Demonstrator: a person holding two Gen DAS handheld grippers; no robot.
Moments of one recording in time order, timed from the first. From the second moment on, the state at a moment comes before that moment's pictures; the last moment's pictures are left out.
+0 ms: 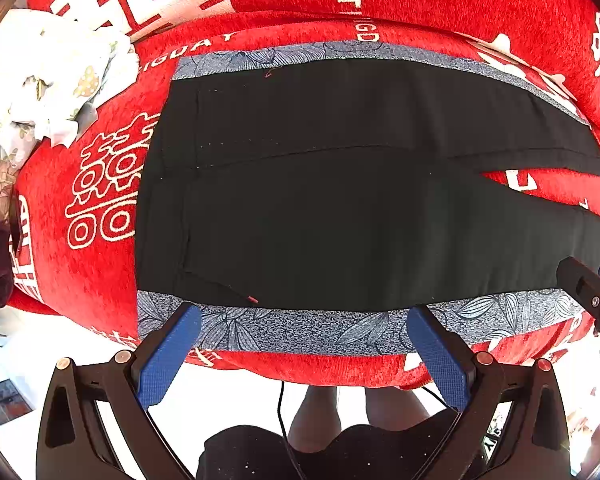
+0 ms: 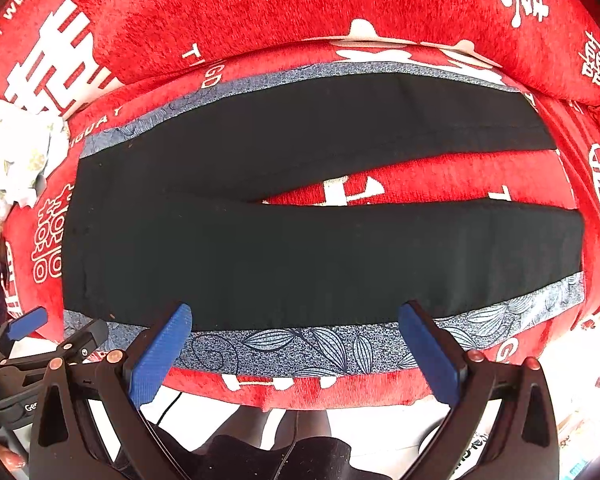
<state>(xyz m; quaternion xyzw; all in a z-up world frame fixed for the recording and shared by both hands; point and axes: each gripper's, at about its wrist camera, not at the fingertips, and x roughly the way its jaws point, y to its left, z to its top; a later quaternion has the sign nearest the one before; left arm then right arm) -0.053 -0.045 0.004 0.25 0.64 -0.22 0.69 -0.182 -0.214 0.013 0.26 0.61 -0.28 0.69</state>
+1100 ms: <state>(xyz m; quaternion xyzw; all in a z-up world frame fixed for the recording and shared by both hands) -0.048 -0.044 0.004 0.25 0.63 -0.23 0.69 -0.177 -0.214 0.011 0.25 0.61 -0.28 0.69</state>
